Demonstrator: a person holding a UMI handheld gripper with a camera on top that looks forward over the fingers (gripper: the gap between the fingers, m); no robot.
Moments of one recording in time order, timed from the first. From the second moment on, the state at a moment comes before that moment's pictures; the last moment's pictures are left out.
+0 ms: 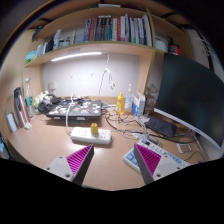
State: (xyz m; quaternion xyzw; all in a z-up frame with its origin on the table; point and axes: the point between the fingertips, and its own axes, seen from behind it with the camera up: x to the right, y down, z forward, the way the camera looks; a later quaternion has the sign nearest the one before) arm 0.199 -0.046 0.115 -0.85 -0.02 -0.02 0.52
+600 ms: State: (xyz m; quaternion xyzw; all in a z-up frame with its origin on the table) arm 0.125 0.068 0.061 -0.85 -0.02 0.02 0.53
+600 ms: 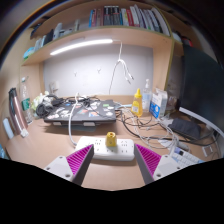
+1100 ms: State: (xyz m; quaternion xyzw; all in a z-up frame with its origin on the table) arm 0.114 0.149 0.024 -0.85 0.00 -0.01 0.53
